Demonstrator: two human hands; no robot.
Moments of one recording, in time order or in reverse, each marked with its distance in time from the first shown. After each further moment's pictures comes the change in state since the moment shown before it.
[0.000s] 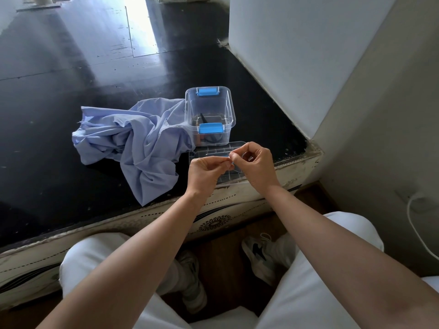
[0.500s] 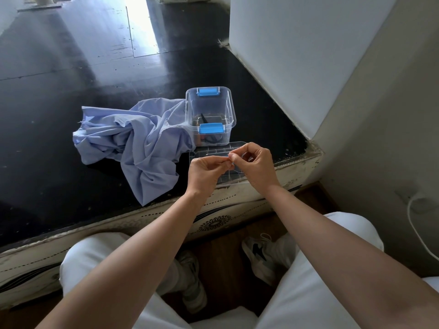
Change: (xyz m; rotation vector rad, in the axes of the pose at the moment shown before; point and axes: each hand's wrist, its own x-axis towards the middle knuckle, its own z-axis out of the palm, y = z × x) left_hand 0.002 -0.003 -0.001 -0.022 -0.014 0.018; right_hand 0.000 0.000 0.000 0.003 -0.026 0.000
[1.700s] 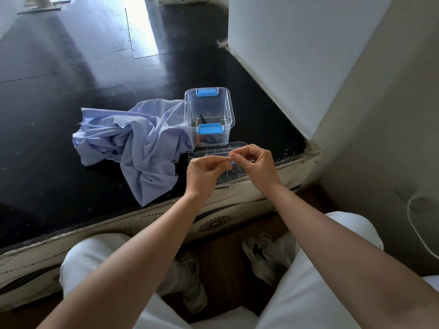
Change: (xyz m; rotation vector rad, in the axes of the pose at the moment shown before) left_hand 0.005 -0.009 -0.003 0.106 0.004 0.060; right_hand -0.002 0.001 -0.008 0.058 -0.036 0.065
